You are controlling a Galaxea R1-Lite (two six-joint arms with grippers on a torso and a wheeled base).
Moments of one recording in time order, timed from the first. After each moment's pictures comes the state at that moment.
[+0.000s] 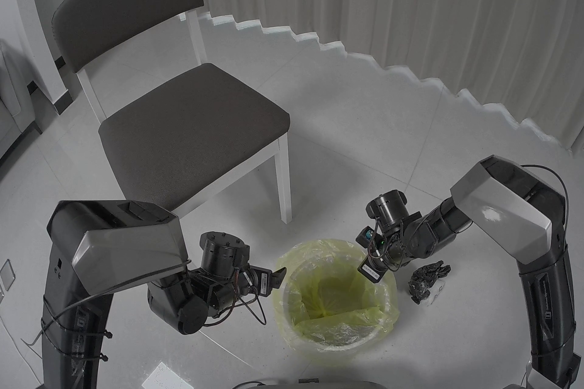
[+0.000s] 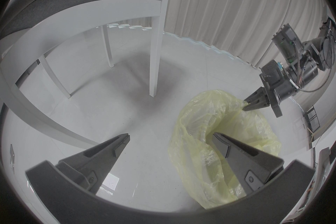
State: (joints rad) left arm -0.52 2.42 -0.79 -1.06 0.07 -0.16; right arm 0.42 2.50 -1.37 -0.13 -0.05 -0.47
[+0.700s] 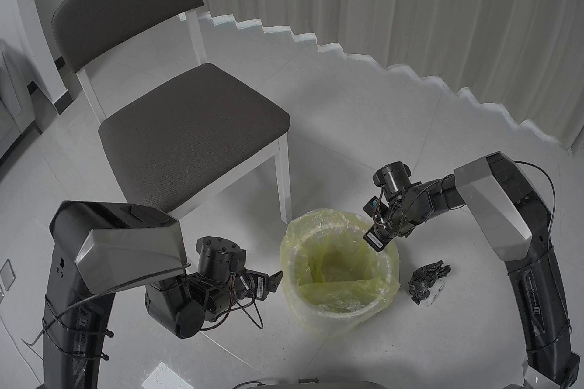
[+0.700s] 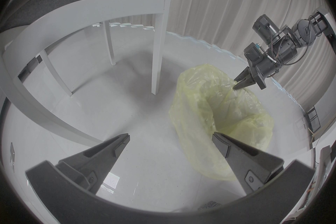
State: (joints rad) left arm -0.51 2.44 -0.75 -1.11 0.07 -0.16; right arm 0.33 2.64 -1.81 0.15 -0.04 -0.46
